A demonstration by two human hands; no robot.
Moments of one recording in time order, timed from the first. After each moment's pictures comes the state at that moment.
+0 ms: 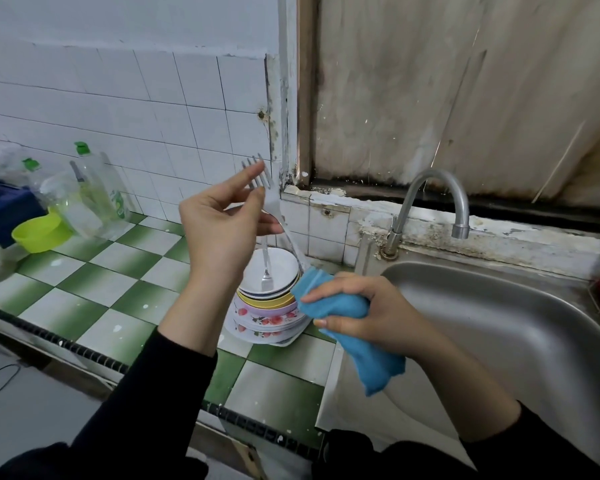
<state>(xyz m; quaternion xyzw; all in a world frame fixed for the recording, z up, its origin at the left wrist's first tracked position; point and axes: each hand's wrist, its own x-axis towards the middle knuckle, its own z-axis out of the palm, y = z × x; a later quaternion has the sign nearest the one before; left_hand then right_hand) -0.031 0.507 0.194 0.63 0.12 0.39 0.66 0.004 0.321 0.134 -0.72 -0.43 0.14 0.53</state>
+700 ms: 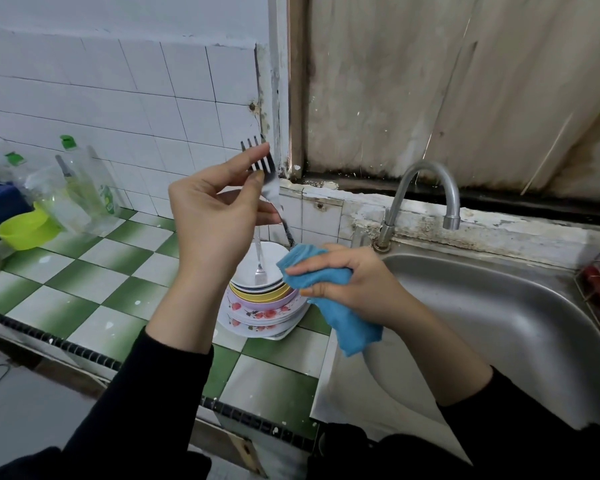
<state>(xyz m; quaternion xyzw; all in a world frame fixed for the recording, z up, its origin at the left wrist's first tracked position) -0.041 0.499 0.206 0.66 0.08 0.40 0.63 0.018 0.337 0.139 -0.72 -0.44 0.09 0.53</state>
